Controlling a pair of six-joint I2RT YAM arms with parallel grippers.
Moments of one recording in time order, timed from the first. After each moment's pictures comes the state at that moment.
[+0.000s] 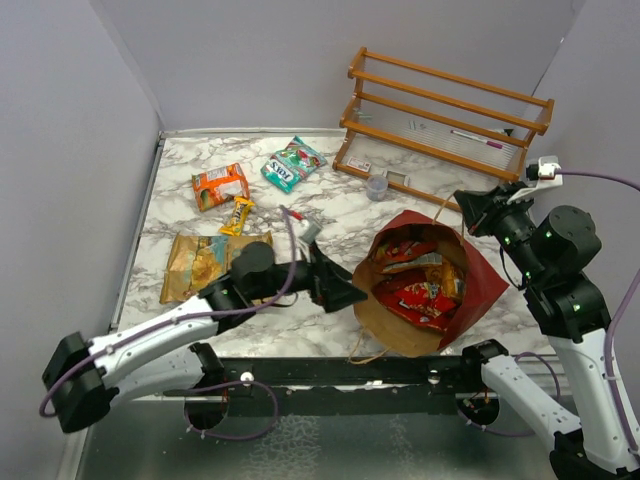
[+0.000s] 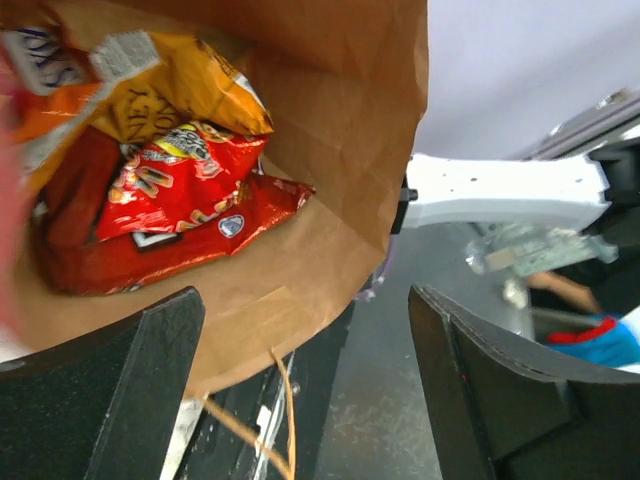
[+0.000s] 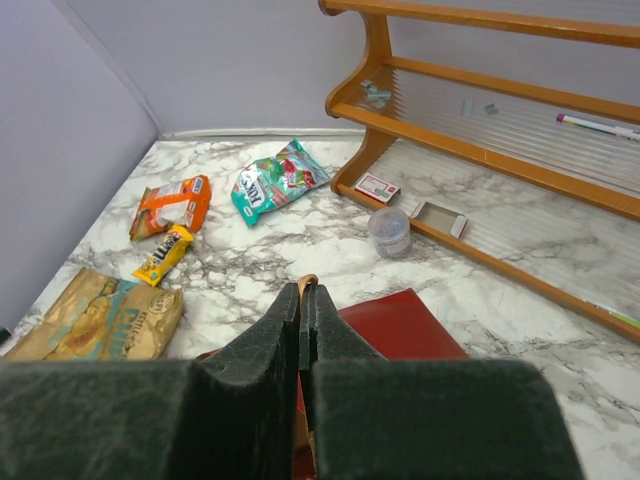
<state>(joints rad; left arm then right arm) -0.99 1.02 0.63 0.30 0.38 -0.69 0.29 0.70 1.11 -0.45 -0.06 0.26</state>
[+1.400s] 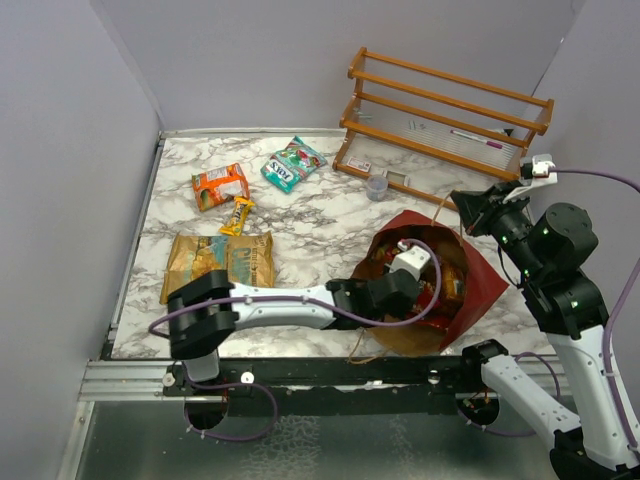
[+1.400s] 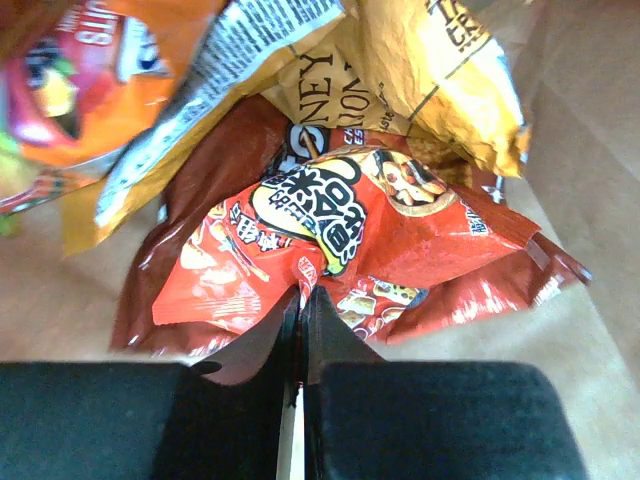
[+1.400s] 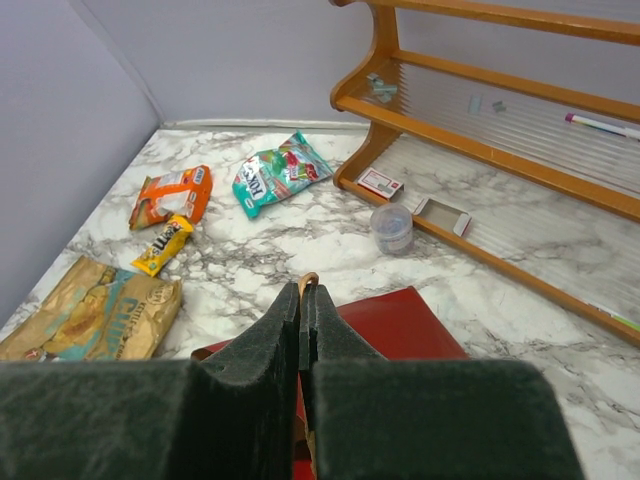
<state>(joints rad) -1.33 1.76 1.20 -0.07 -0.36 -0.52 0.29 0.71 1.11 -0.45 -0.08 0.24</state>
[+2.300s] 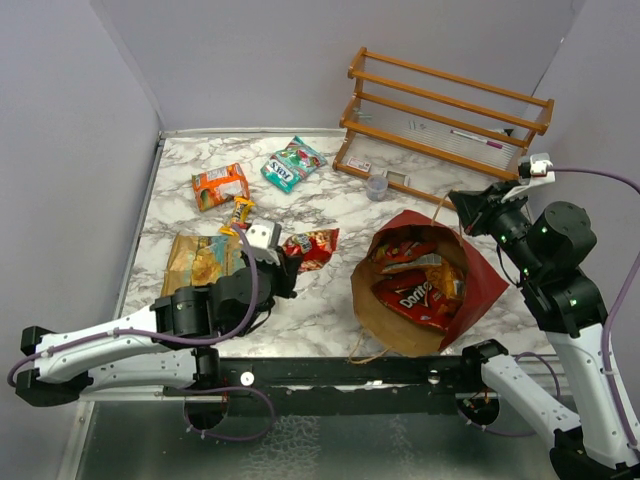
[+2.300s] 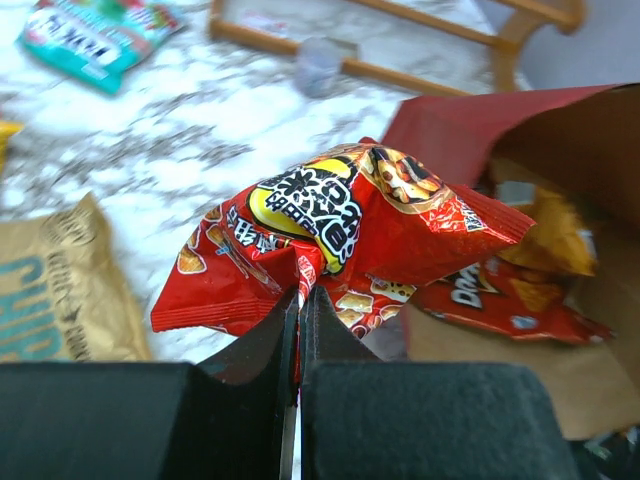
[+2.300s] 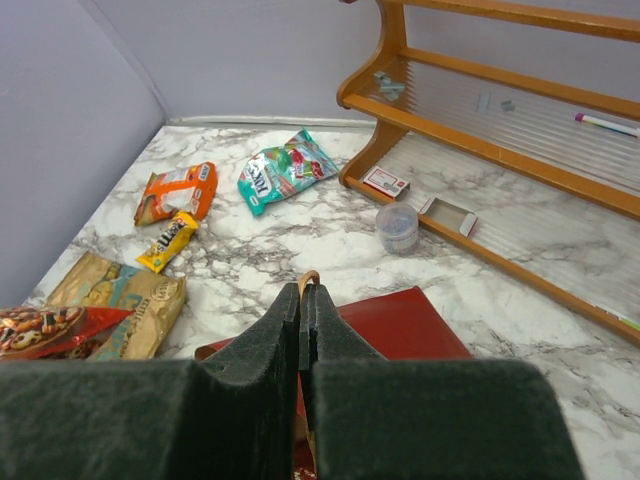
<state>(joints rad) -1.33 0.78 0.91 -0.50 -0.81 -0.58 0.29 0.72 1.11 -0.44 -0.10 0.24</state>
